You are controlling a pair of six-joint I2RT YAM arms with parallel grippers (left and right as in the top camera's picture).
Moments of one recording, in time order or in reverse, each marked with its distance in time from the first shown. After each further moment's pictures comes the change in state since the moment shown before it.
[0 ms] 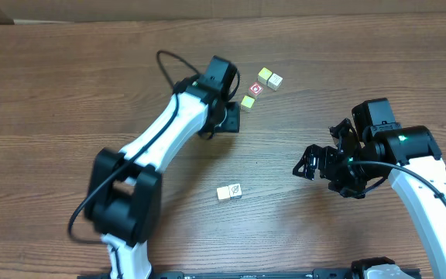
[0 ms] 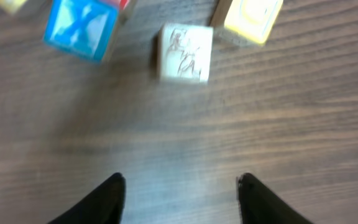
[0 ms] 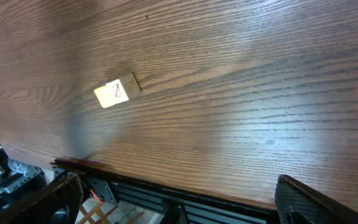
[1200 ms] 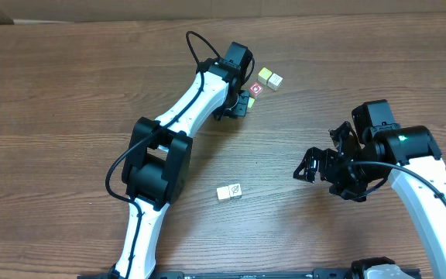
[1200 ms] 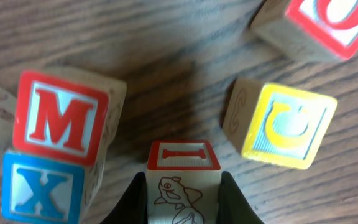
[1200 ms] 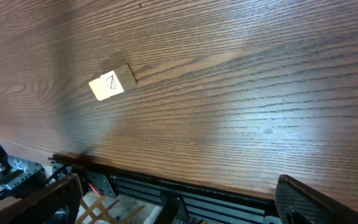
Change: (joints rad) left arm -0.008 0.314 0.331 -0.079 -0.098 0.163; right arm 0.000 0.000 0.000 -0.032 0.000 -0.003
